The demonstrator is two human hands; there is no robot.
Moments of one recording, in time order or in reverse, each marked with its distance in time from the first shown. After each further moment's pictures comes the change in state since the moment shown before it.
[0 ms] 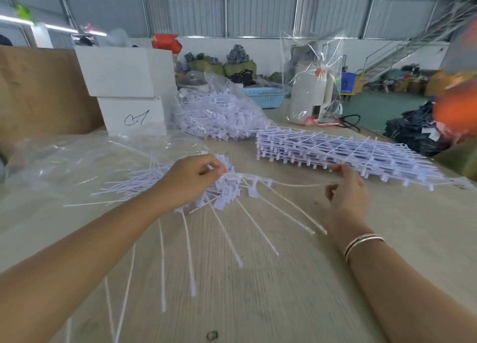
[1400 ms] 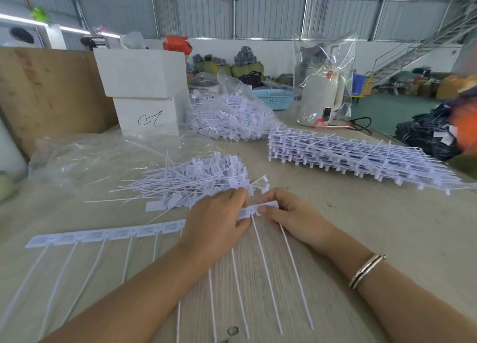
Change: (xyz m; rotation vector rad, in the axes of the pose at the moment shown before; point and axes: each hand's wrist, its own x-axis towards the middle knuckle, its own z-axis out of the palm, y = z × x) left_hand -0.053 0.002 0.049 0.575 0.206 0.315; right_hand -0.075 0.005 0.024 -0.531 -1.121 -0.146
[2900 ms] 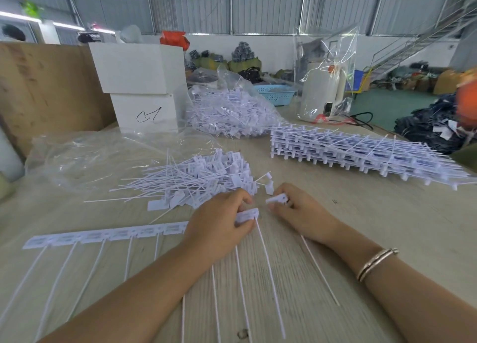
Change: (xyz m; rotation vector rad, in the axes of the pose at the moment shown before) left_hand -0.007 -0.019 0.011 -0.275 -0.134 -0.137; right_hand 0.013 0.016 -0.007 -0.492 0.113 -0.022
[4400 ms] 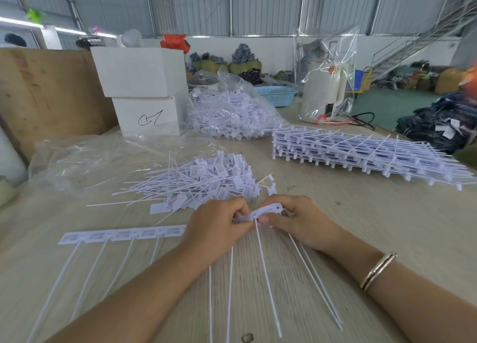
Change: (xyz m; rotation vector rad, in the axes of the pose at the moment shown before) left_hand 0.003 -0.011 0.002 -0.132 0.009 -0.063; right_hand -0.011 -0.024 0.003 0.153 -0.079 -0.159
